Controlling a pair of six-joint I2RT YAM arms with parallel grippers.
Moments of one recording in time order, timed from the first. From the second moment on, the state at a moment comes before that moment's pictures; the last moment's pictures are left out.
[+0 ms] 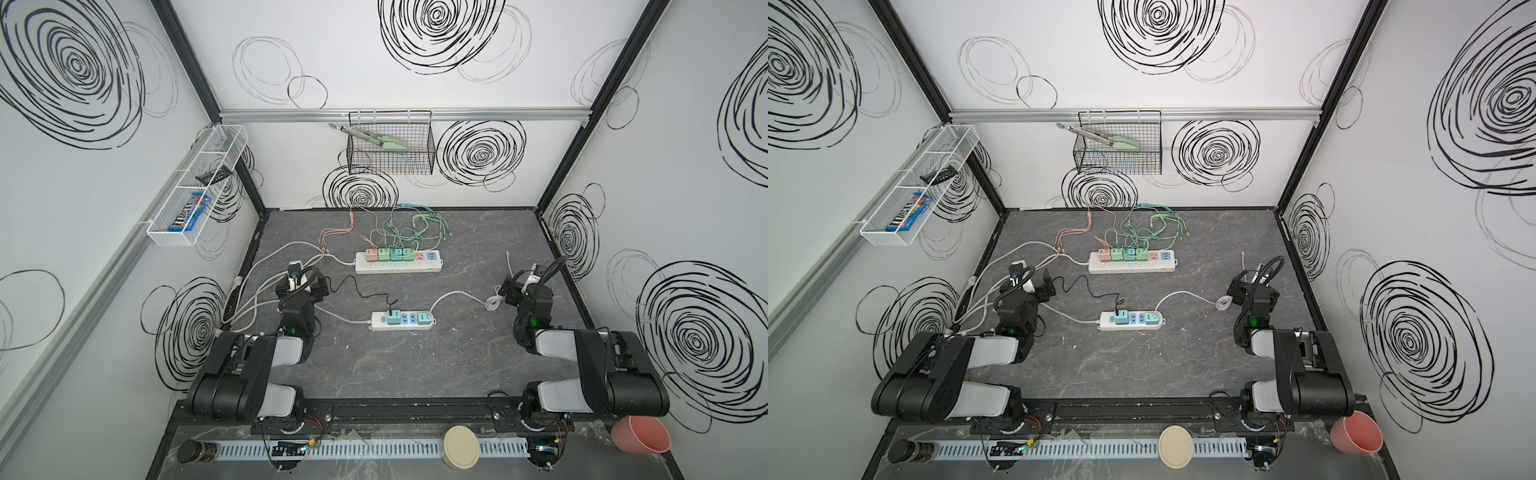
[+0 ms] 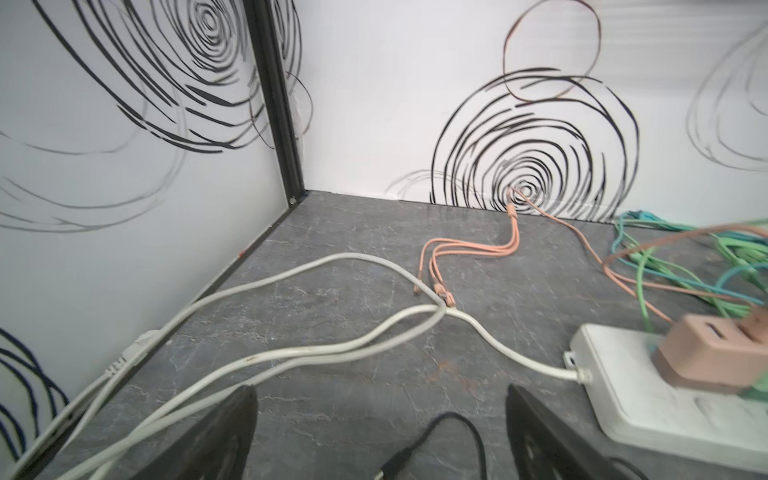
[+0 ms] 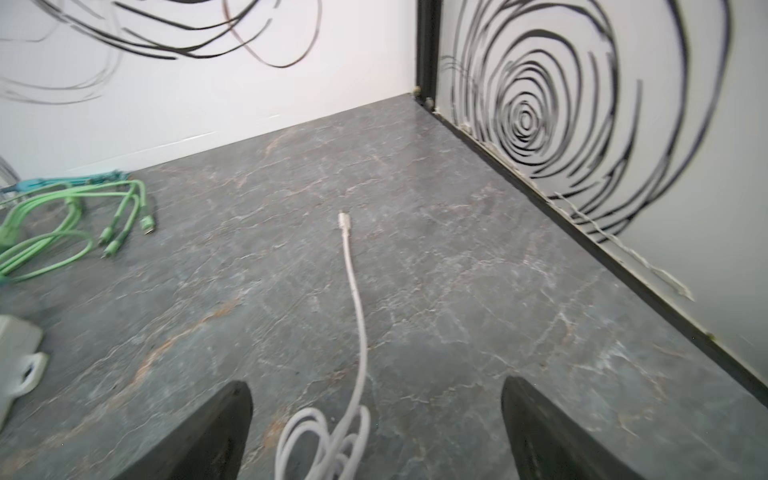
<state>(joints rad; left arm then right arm) -0.08 1.47 0.17 1.14 -0.29 -0.05 -0.01 1.40 0.24 0.84 0.23 0.18</state>
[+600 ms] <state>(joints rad) -0.08 1.50 0.16 1.23 -0.23 -0.04 -0.01 1.49 0.26 0.97 -0.01 0.06</state>
